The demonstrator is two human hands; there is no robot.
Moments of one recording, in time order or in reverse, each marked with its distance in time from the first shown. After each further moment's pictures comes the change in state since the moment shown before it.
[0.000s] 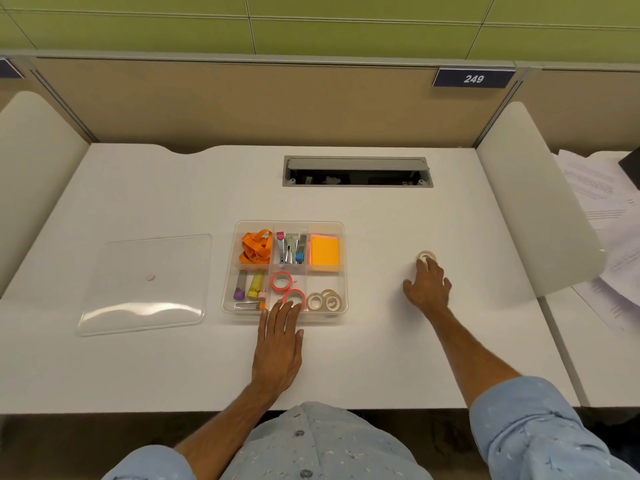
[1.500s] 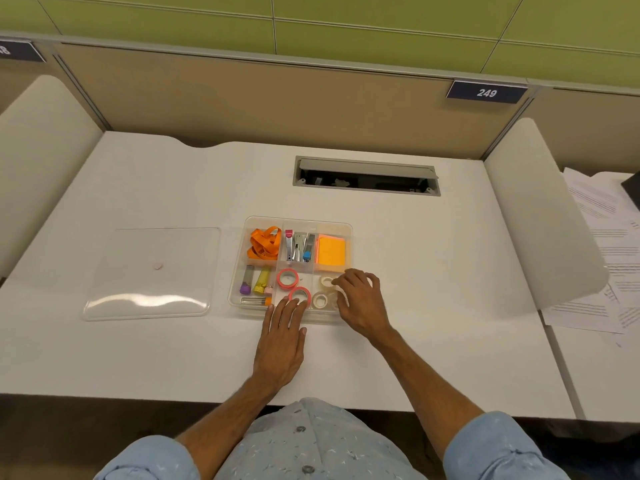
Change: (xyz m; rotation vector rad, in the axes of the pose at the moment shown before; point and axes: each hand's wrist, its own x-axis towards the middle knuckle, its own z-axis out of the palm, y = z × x) left_hand -0.001 -0.004 -0.005 -0.048 -0.008 0.004; right_hand -0.066 -0.100 0.053 -0.111 0.059 -0.627
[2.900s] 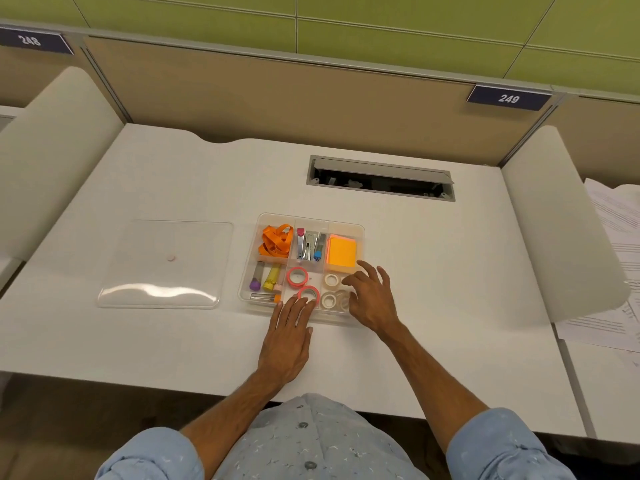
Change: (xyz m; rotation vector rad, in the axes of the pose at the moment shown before) left_hand 0.001 -0.006 0.001 0.039 -0.077 0.000; right_hand 0.016 0.003 -0.010 -0.048 -0.100 -0.009
